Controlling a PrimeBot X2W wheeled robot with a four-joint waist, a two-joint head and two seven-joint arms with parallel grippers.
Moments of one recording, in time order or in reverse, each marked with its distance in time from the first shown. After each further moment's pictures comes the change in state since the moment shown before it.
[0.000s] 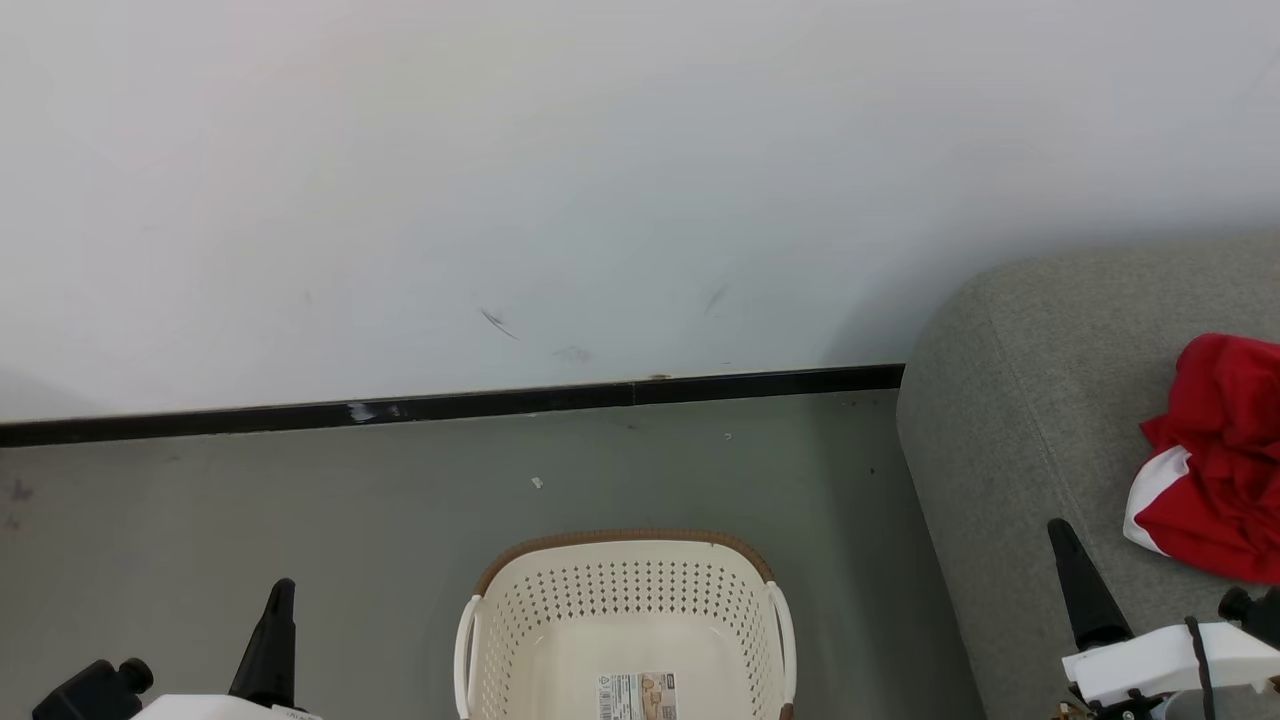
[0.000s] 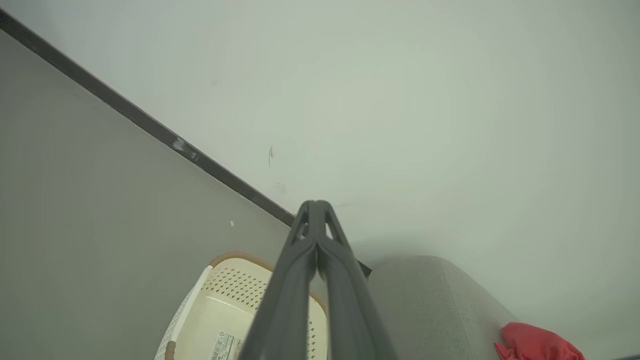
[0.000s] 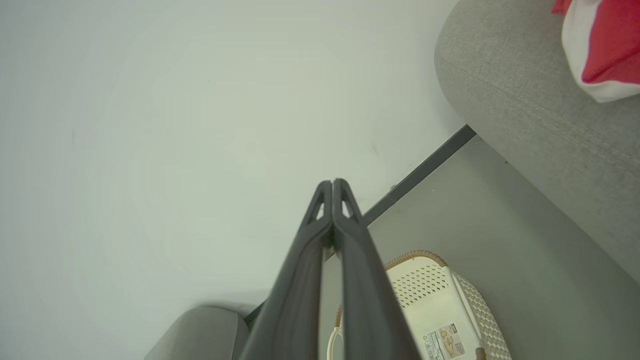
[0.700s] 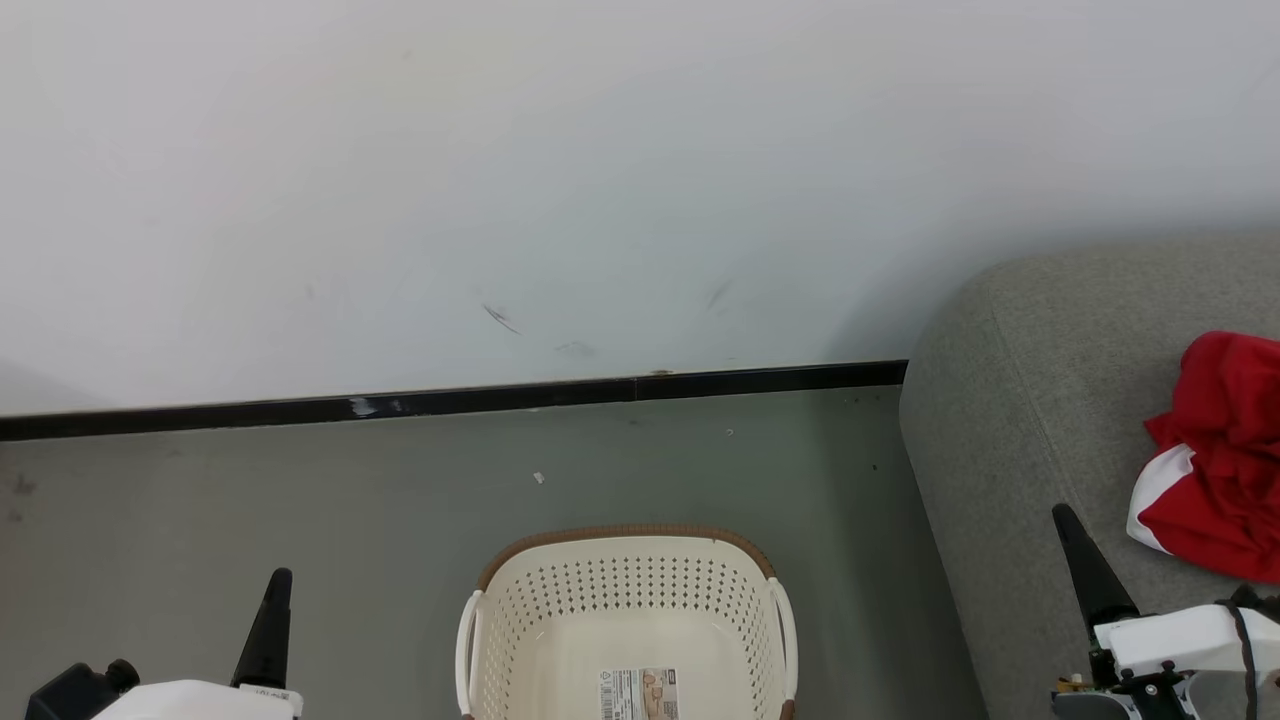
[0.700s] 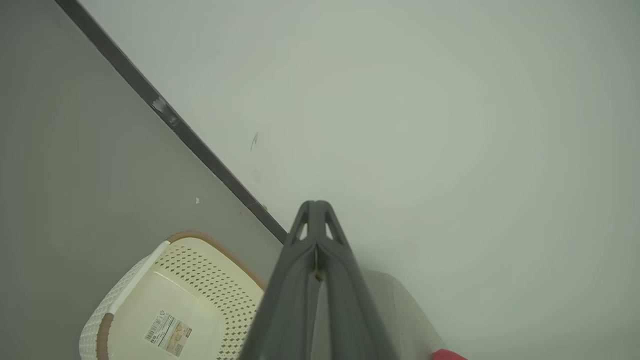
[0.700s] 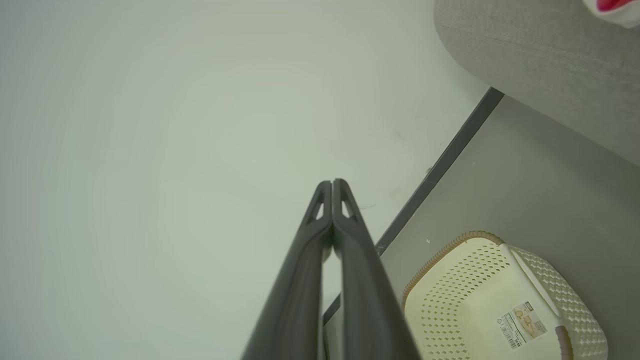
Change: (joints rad) left arm -0.025 -0.031 0.049 0.020 -0.225 -0.018 0.074; right arm -0.041 0.002 -0.025 0.040 0.276 0.000 0.073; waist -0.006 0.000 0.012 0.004
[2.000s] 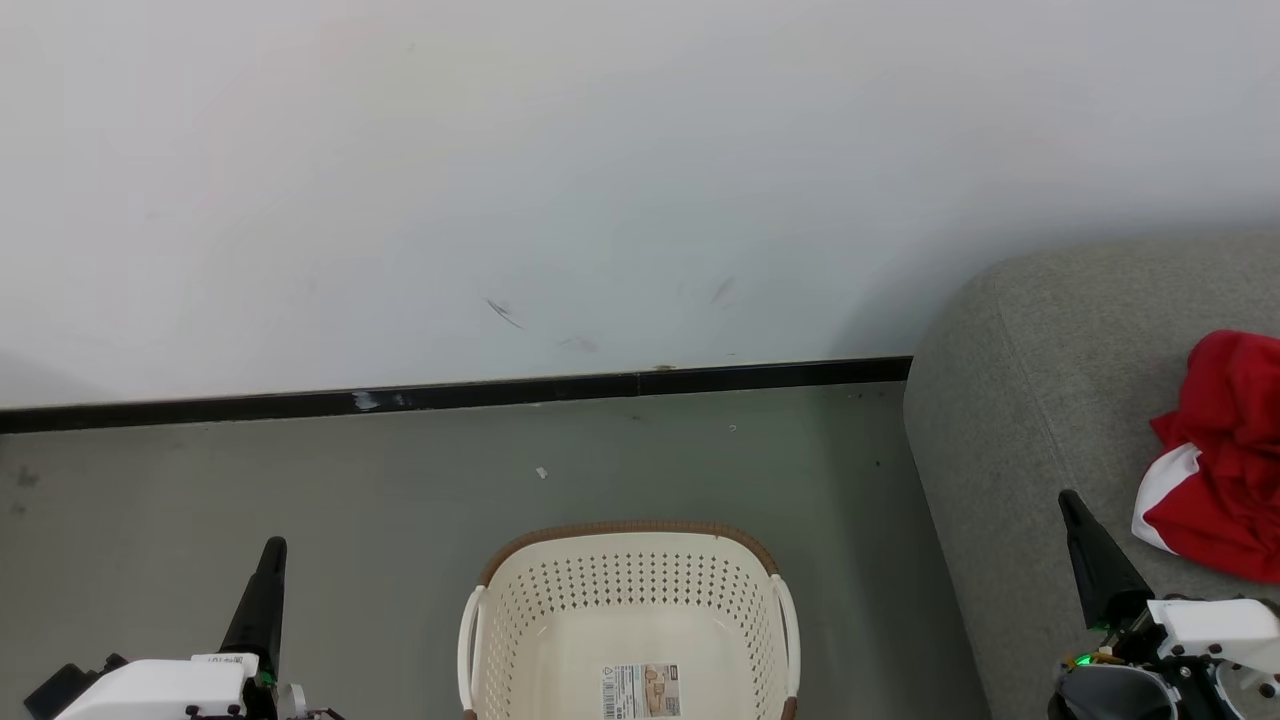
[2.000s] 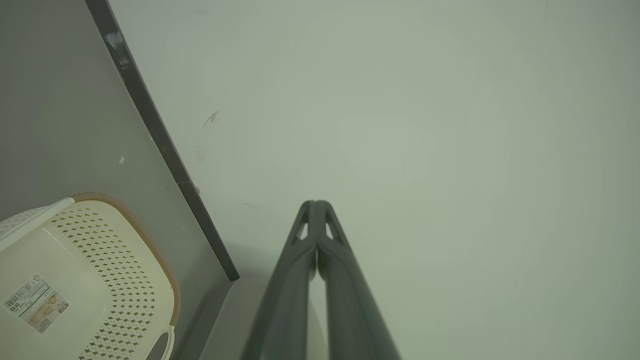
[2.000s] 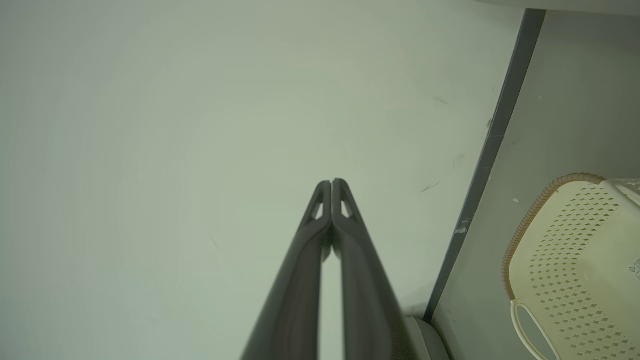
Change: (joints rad) left arm -0.059 -0.049 0.080 0.032 -0.339 -0.035 0.109; right arm -0.041 0.002 -0.034 0.047 0.417 0.000 0.110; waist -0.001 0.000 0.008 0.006
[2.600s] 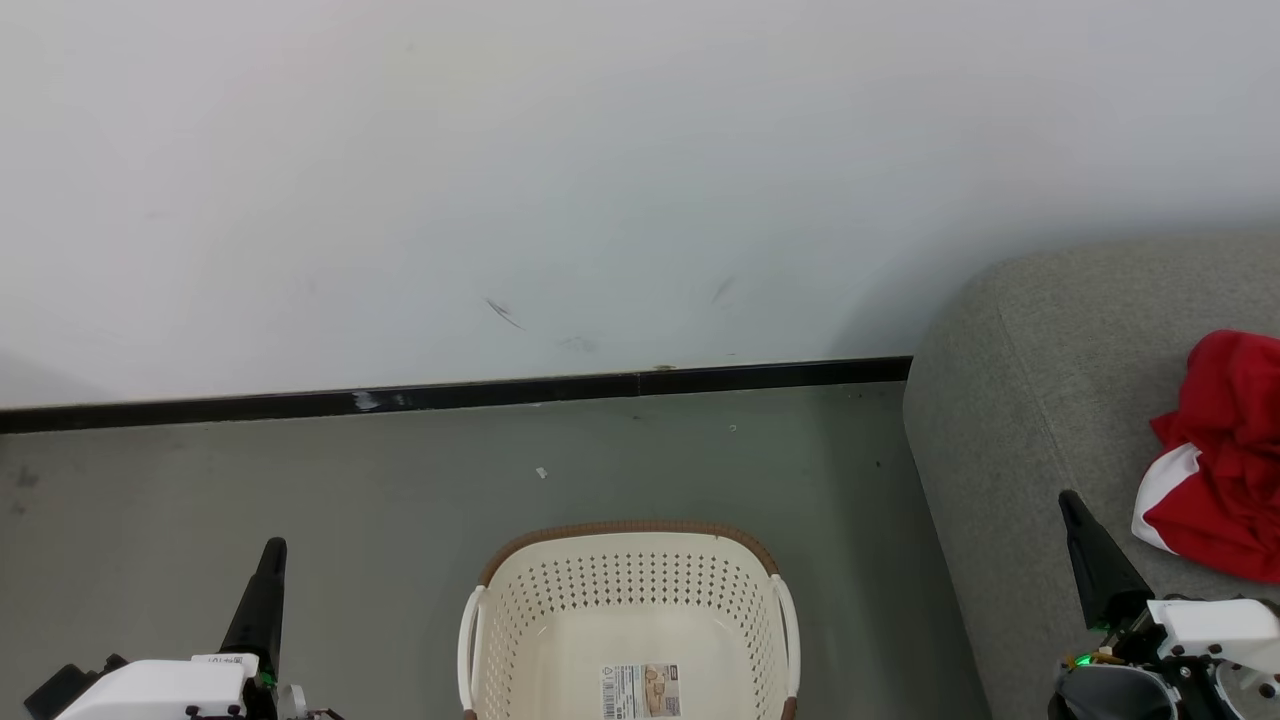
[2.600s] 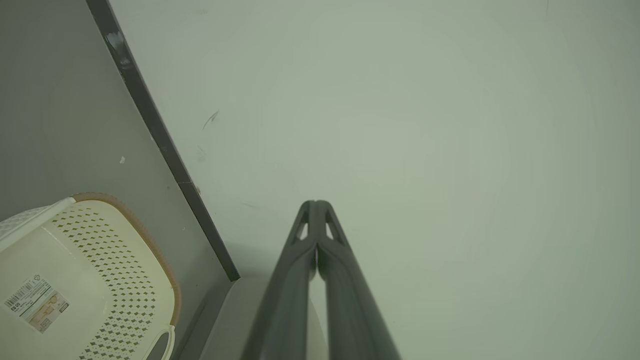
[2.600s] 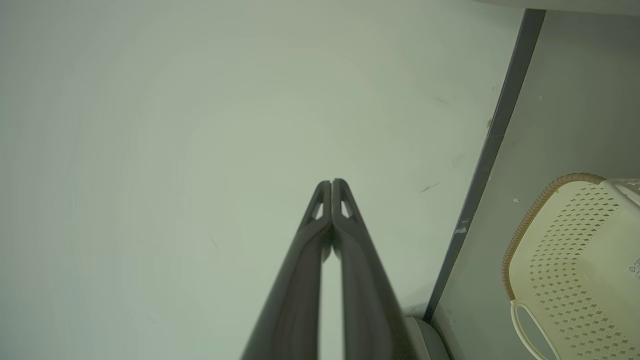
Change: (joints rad) left arm 0.000 0.000 0.000 0.002 0.000 0.000 0.000; right arm 0.000 0.000 0.000 0.000 0.000 0.000 0.000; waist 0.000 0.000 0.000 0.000
